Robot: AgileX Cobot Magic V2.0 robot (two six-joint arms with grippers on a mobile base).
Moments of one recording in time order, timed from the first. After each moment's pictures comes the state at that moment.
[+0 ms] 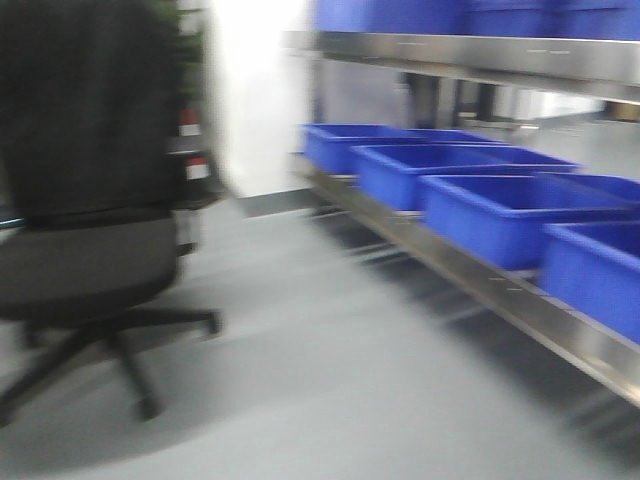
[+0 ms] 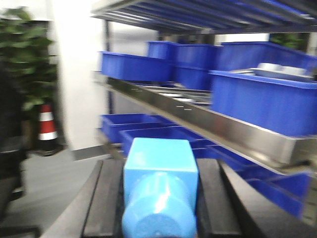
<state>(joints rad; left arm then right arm) 0.00 0.40 -0.53 -0.24 0.20 0.12 -0.03 0.32 -0.54 0.17 0.22 -0.11</state>
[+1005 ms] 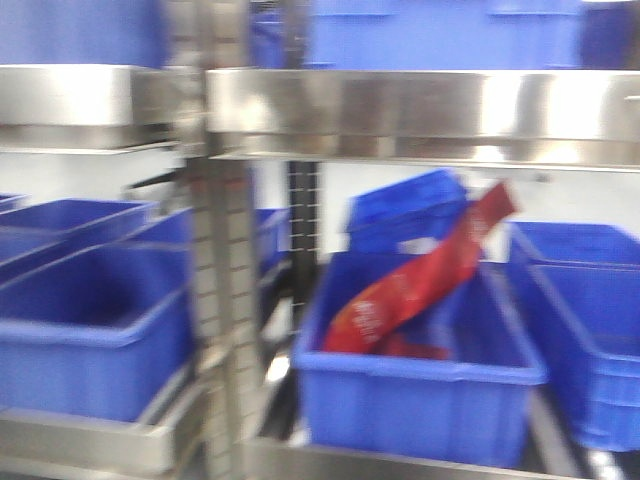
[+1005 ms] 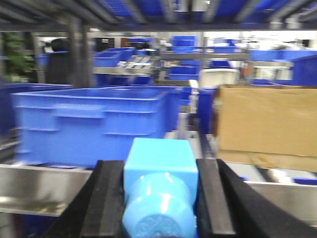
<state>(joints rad) 0.00 0.40 -0.53 -0.24 0.20 0.12 -0.03 0.32 -0.54 0.17 0.21 -0.11</state>
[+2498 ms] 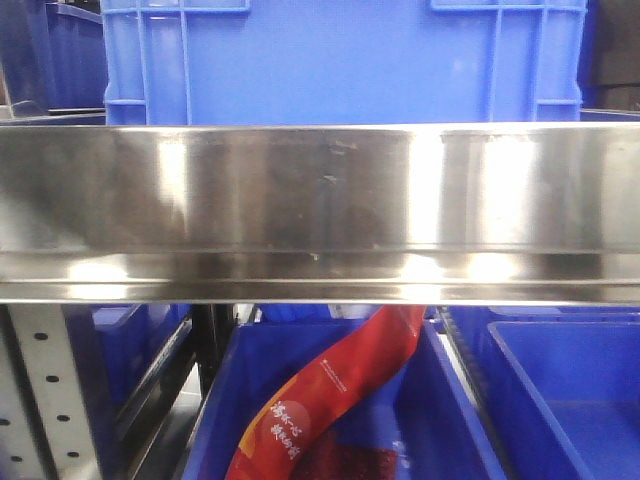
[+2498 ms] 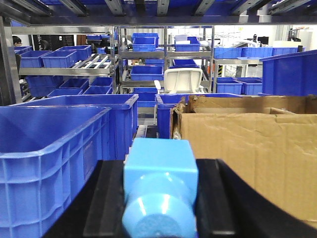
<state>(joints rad) 0.00 0.40 -0.53 -0.24 0.20 0.12 -0.03 0.32 -0.54 0.17 0.21 -0.11</state>
